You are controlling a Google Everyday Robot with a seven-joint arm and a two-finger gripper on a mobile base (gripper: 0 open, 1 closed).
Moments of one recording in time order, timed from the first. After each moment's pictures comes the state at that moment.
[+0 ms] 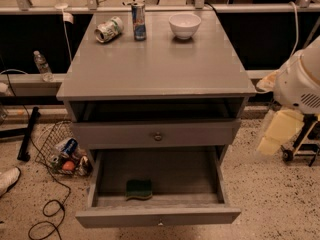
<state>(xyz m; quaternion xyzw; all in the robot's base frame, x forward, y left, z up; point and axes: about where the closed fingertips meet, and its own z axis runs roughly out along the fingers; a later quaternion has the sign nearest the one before) 0.440 -0.207 0.900 -0.58 0.79 0.02 0.17</state>
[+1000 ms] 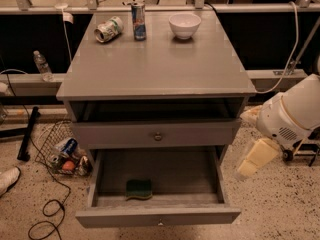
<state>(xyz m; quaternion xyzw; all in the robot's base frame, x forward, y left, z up) 0.439 -0.191 0.813 -0.55 0.80 0.13 0.19</state>
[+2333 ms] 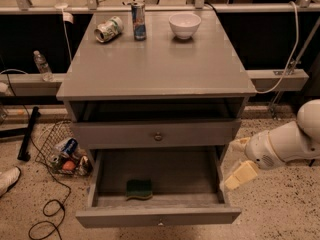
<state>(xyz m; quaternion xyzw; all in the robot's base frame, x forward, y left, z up) 0.465 -0.197 0.683 -0.48 0.81 0.25 0.23</state>
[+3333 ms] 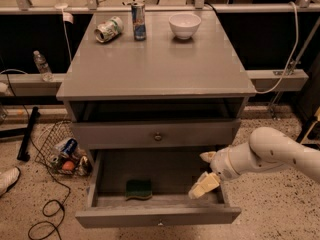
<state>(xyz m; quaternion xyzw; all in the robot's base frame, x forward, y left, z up) 0.498 -0.127 0.565 -0.49 0.79 0.28 0.25</state>
